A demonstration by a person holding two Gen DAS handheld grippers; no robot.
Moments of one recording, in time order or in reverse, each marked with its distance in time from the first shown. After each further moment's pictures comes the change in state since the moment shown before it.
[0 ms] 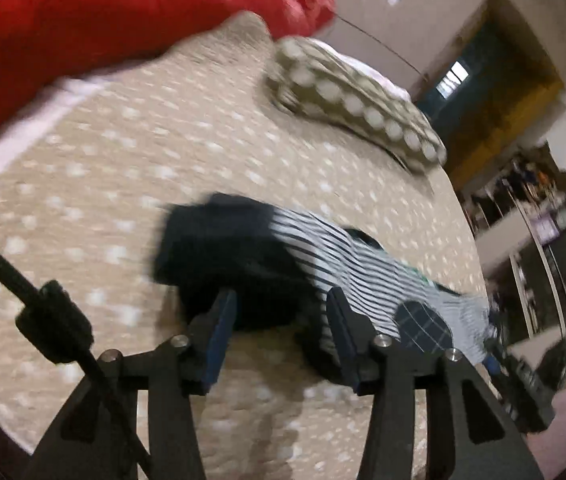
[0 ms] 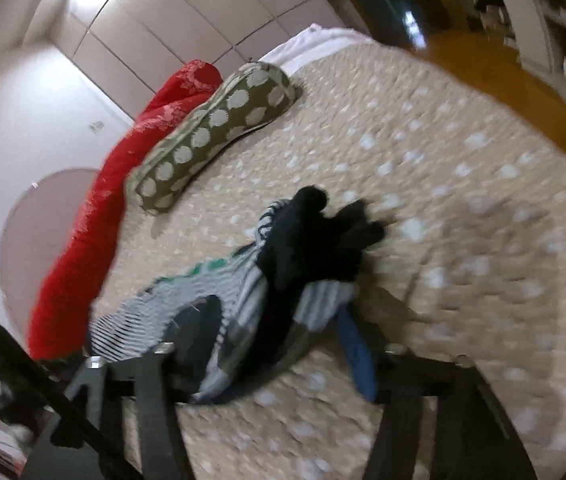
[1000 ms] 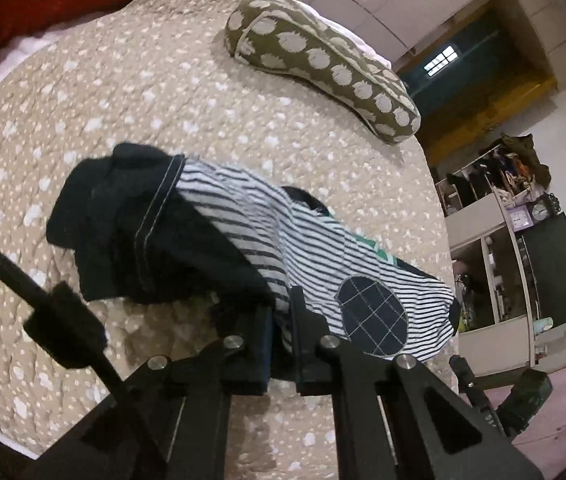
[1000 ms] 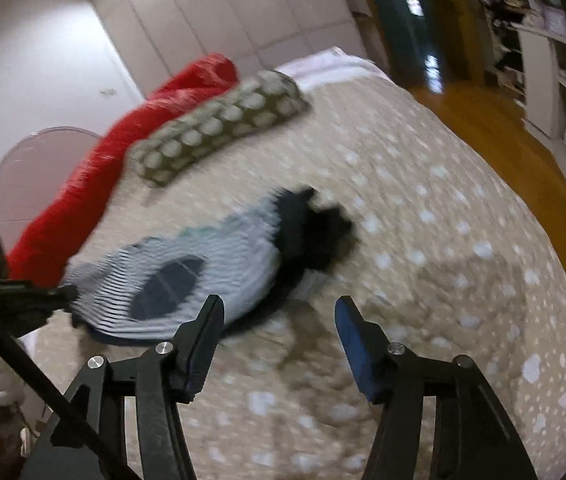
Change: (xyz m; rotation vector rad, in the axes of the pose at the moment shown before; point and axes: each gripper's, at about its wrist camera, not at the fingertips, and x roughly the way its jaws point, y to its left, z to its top) left arm 0.037 -0.050 -0.006 -0.031 0.166 -0.120; right arm -0.040 0.007 -0.026 -0.170 -0.045 0.023
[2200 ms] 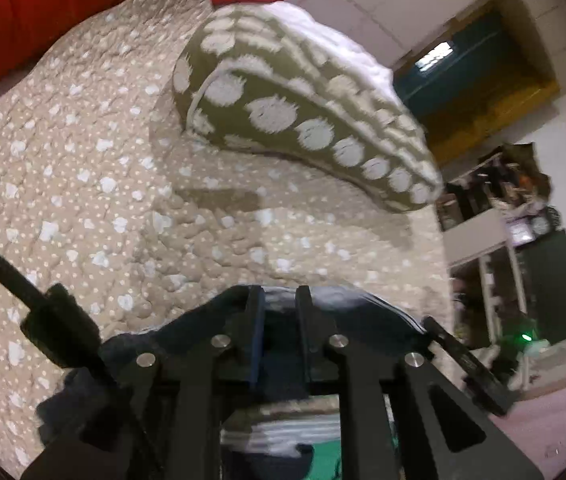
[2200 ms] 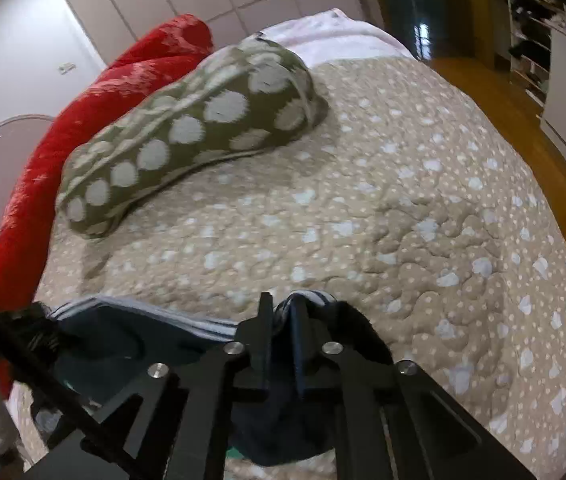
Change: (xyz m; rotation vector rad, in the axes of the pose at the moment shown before) left arm 0.067 -0.013 0.166 0.026 0.006 -0.056; right arm 0.197 -0.005 0.171 0.040 0.184 -0.113
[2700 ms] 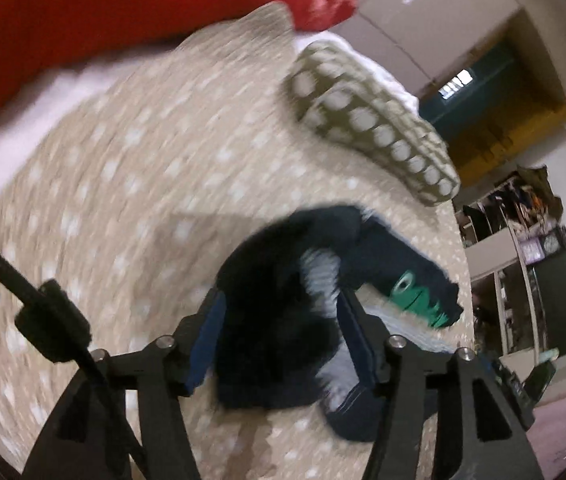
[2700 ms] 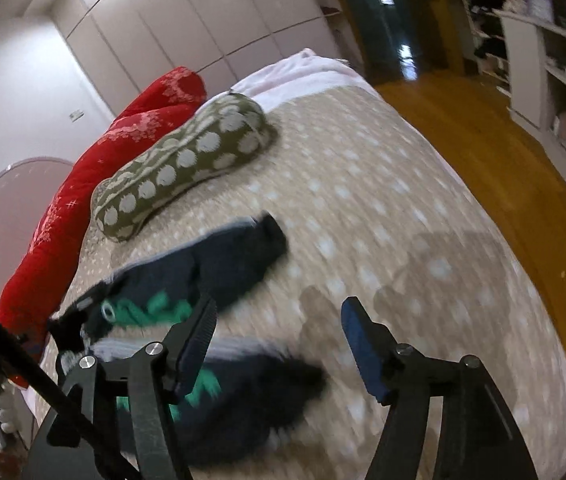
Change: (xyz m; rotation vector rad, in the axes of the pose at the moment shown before) left arm -0.095 0.093 -0.102 -0.099 -0.074 0.099; right arm -0.131 -0.065 -0.120 0.110 -0.151 0.036
